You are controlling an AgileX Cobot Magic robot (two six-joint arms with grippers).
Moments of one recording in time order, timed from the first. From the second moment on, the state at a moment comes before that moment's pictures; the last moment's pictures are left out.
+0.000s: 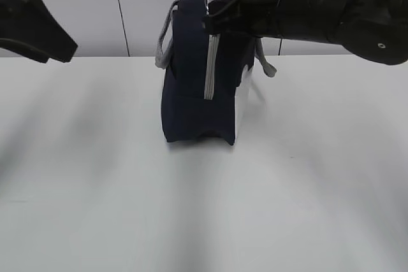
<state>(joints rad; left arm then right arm) -0.26 1.41 -1.33 -0.48 1.09 0.30 0.41 1.68 -1.15 -0.65 -0.23 0.63</state>
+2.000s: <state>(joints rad) -0.39 1.87 -1.38 -0.96 0.68 1.08 0.42 1.68 -1.19 -0.67 -0.16 0.71</state>
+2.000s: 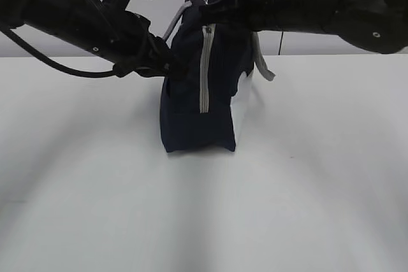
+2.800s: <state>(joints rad) -0.39 1.80 -1.38 -0.71 0.89 1.00 0.41 1.71 -1.29 -0.76 -0.06 0.71</state>
